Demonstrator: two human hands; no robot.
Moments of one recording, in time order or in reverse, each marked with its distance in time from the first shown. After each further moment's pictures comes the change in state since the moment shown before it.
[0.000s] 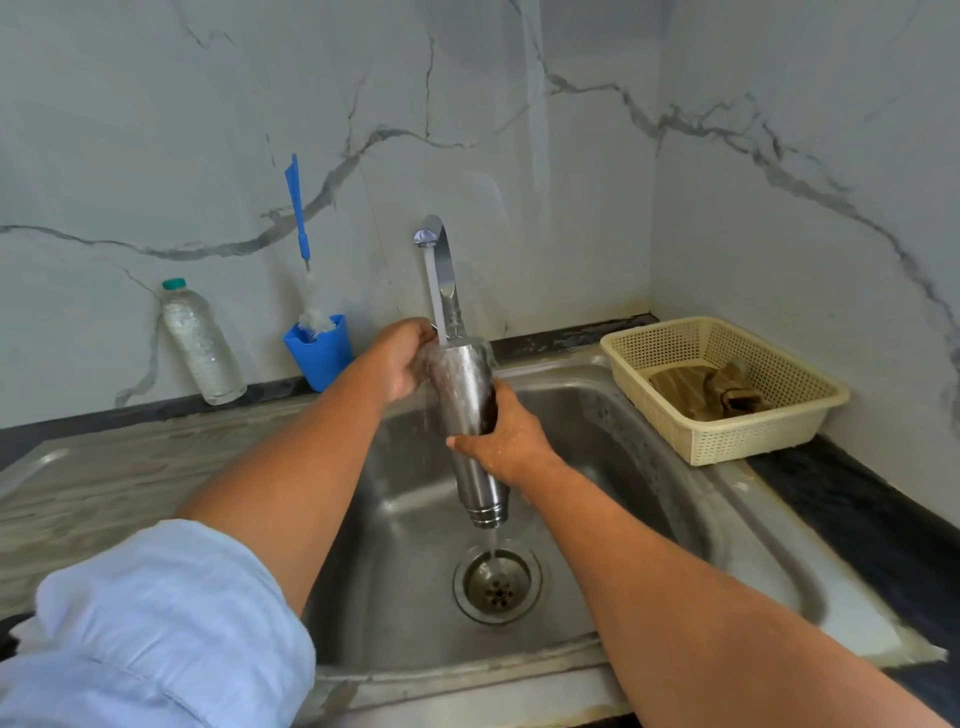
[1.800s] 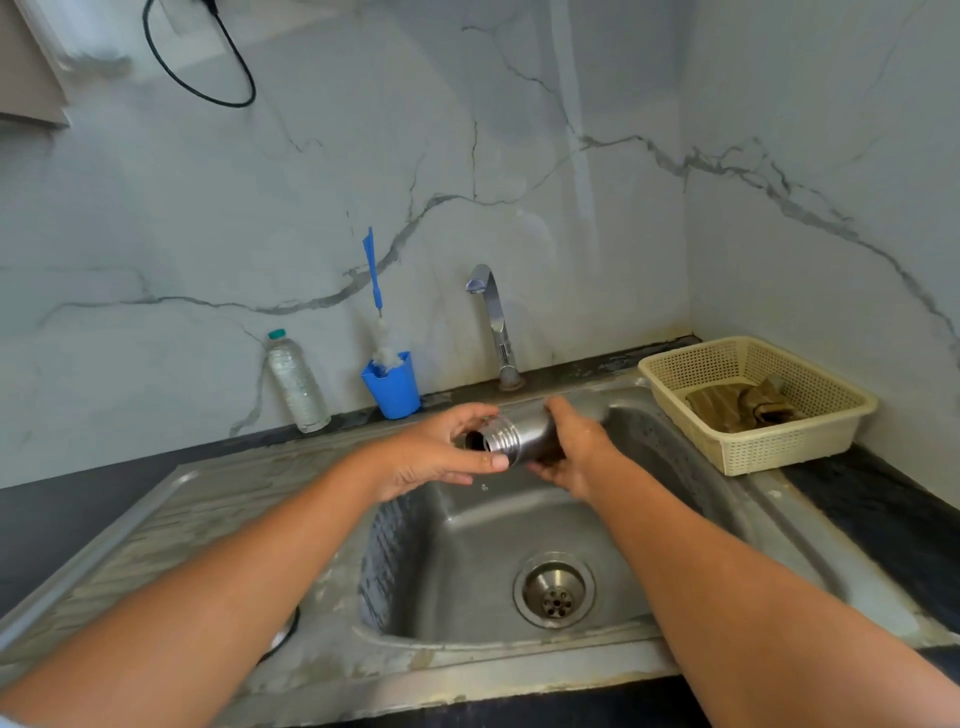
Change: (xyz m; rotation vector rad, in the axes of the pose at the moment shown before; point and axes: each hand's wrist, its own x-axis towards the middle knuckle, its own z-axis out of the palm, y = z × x) left_hand -0.154 -0.011 -0.045 0.604 -0.479 0.127; right_hand 0.000 -0.015 -0.017 0.904 0.062 0.500
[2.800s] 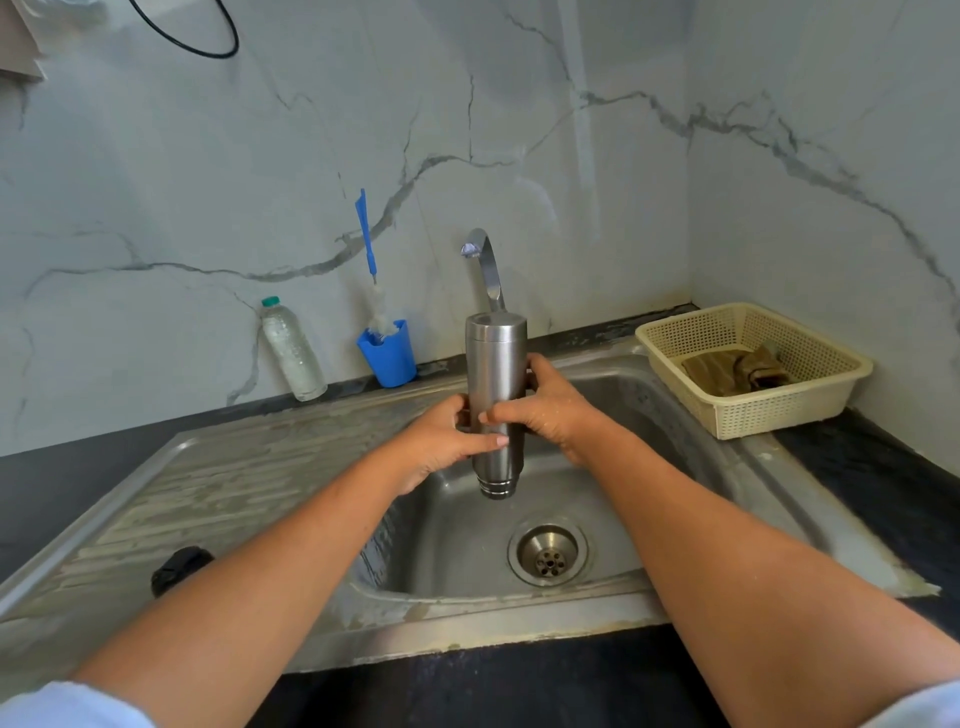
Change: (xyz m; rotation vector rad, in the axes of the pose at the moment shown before) left_hand 0.015 -0.032 0.028 0.017 0.228 -0.065; right_hand -0.020 0.002 -0.001 -0.640 -0.368 -0.501
